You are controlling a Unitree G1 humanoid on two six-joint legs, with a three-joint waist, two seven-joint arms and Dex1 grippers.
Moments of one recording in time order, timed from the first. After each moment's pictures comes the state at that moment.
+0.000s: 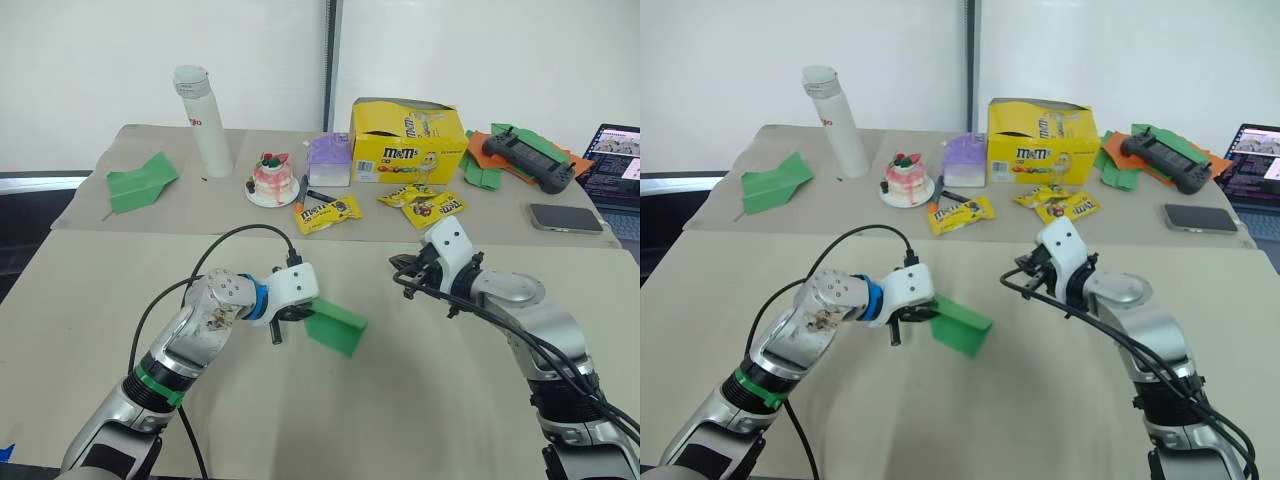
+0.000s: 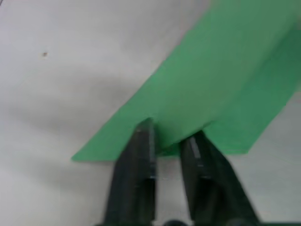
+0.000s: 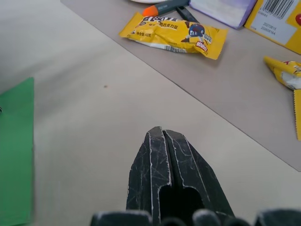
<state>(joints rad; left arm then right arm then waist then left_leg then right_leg) -0.50 0.56 -0.39 -0.29 0.11 0.74 -1.08 -0.39 -0.59 0.06 -0.28 0.28 0.72 0.59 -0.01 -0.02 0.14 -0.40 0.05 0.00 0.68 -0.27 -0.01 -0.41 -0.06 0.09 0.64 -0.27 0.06</state>
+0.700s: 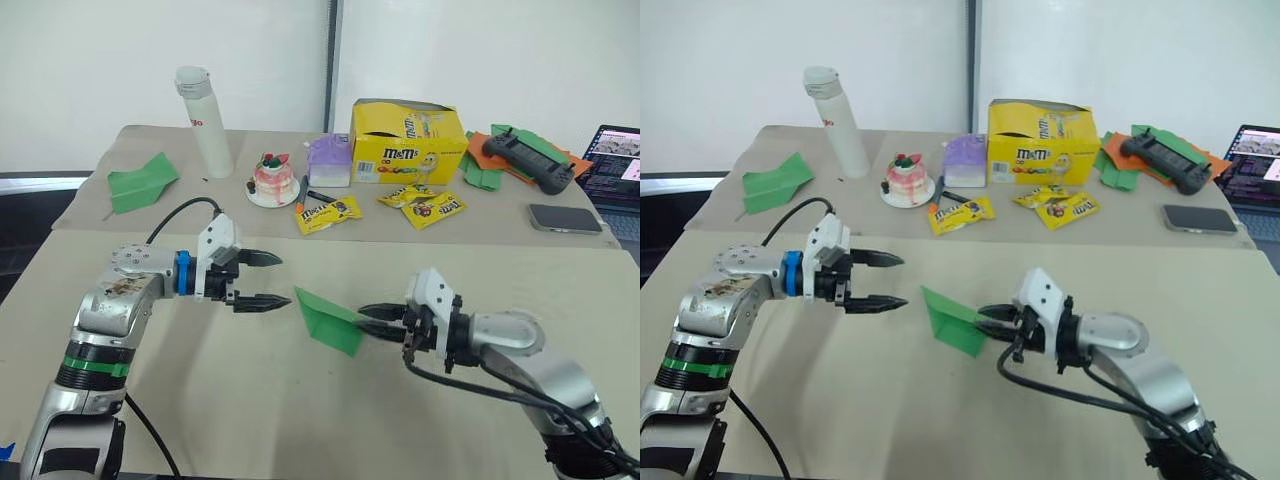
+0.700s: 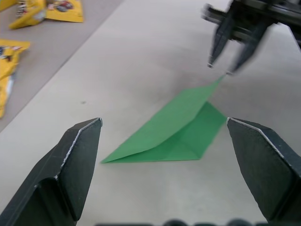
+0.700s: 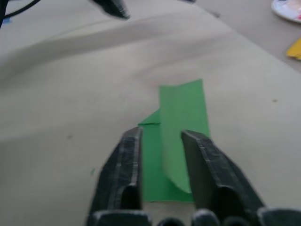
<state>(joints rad) -0.50 0.67 -0.02 0.01 -0.35 0.50 -1.28 -0.14 -0.62 0.16 -0.50 0.36 0.53 0.84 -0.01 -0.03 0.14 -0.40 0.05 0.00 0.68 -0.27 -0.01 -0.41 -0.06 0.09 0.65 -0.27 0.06</state>
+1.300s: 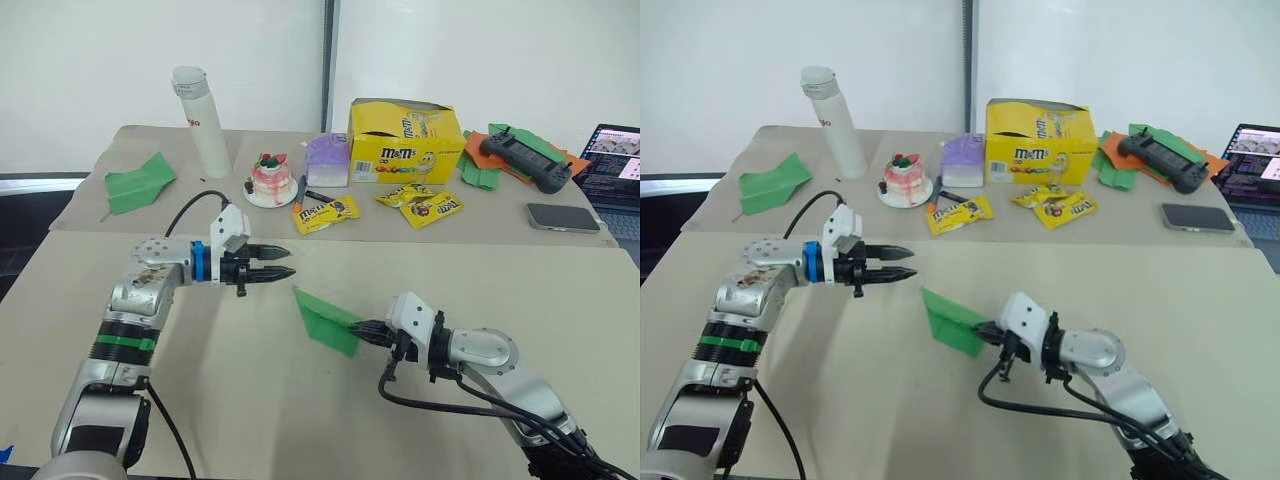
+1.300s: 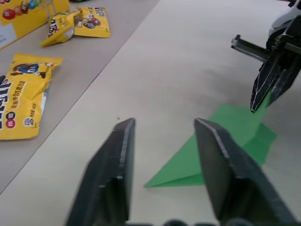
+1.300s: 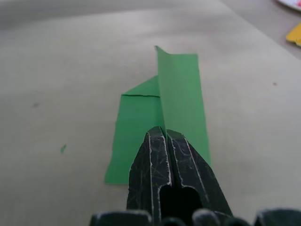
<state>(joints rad) -0.62 0.59 -0.09 0.26 -0.31 0.28 -1.32 -0.10 -0.58 0.25 -0.39 0.20 0.31 0.82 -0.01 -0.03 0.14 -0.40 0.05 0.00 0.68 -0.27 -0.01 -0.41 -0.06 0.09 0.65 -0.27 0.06</state>
